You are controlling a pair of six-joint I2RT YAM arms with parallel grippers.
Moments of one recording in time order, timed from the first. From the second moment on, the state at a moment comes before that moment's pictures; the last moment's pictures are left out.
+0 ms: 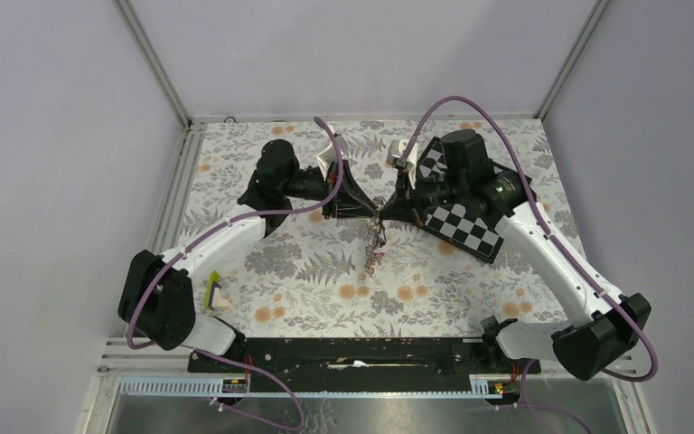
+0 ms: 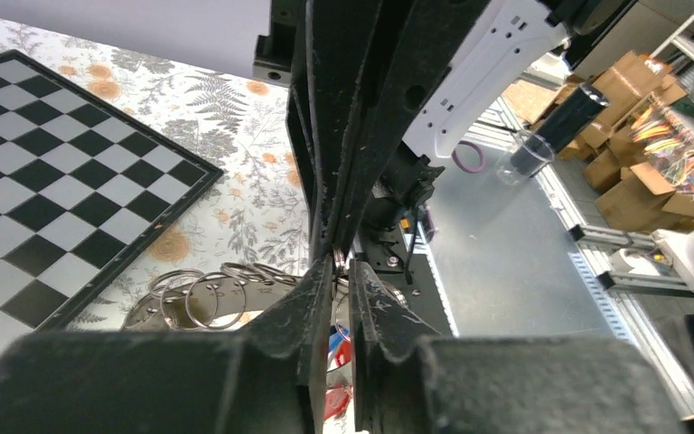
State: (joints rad) left arm -0.53 1.44 1.02 0.51 1.23 -0.48; right arm 0.51 1.27 1.29 -0.64 -0.87 -0.33
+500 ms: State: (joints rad) left arm -0.55 1.44 1.19 0.01 1.15 0.04; right arm 0.61 1.48 1.70 -1.09 -0.58 -0.47
